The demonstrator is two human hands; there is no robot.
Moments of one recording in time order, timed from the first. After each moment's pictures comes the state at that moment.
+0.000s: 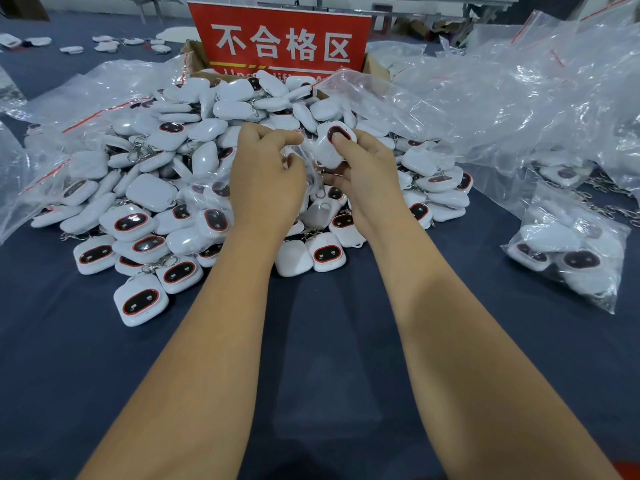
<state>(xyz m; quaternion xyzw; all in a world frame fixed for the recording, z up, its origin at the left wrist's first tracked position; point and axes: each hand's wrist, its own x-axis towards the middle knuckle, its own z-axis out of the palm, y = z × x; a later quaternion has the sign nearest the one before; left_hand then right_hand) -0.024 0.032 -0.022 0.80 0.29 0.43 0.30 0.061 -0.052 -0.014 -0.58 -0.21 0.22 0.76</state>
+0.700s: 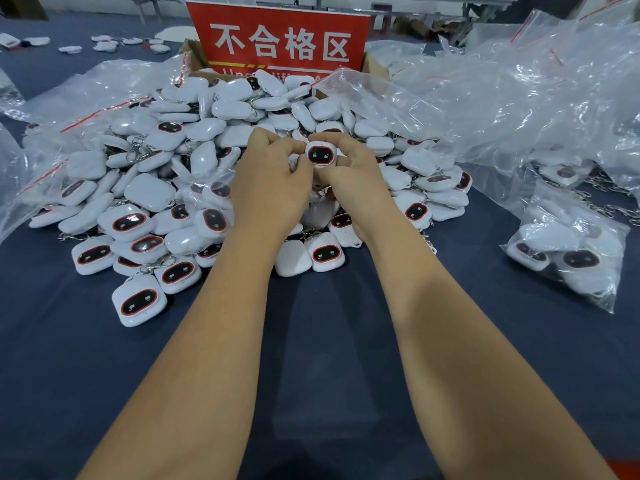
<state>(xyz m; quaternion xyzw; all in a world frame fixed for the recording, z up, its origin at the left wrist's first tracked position) -0.022 0.032 -0.027 0.83 0.28 0.38 0.28 0.061 -0.050 -0.021 -0.65 -0.30 0.21 0.66</state>
